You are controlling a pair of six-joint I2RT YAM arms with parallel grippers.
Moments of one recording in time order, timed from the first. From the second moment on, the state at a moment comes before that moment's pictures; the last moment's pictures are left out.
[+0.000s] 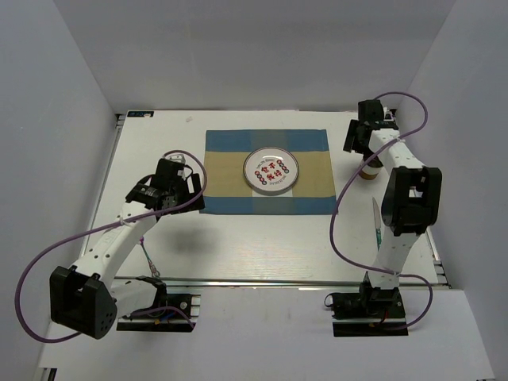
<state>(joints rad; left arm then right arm) -0.33 1.16 0.92 -0.71 -0.13 -0.42 0.05 1.94 1.60 -0.60 0.30 0.23</state>
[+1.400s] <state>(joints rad) -0.33 1.19 0.92 -0.69 -0.09 -0.39 0.29 2.42 2.28 -0.68 0.19 0.12</state>
